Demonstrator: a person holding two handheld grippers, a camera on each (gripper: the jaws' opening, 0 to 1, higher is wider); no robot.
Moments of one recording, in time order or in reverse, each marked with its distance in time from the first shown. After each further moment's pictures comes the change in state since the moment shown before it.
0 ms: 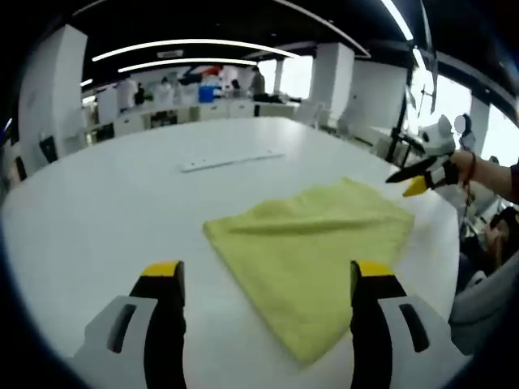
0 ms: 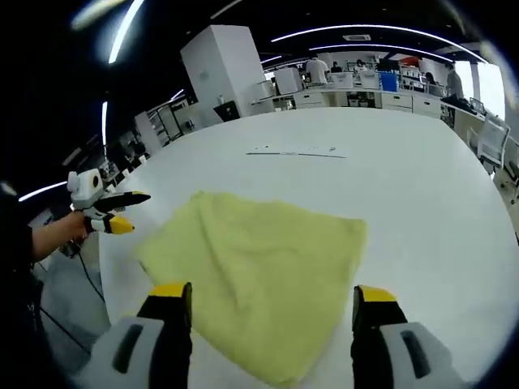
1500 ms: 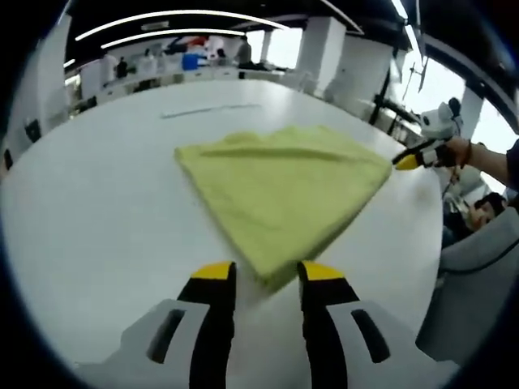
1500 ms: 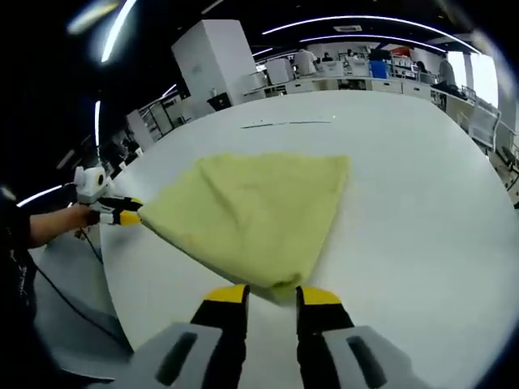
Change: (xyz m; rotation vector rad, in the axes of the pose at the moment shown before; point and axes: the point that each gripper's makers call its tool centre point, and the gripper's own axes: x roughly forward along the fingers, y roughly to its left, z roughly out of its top) left arm -0.012 -0.027 -0.081 -0.014 0.166 -0.075; right arm -0.032 0.004 -0.080 0.048 0.021 -0.047
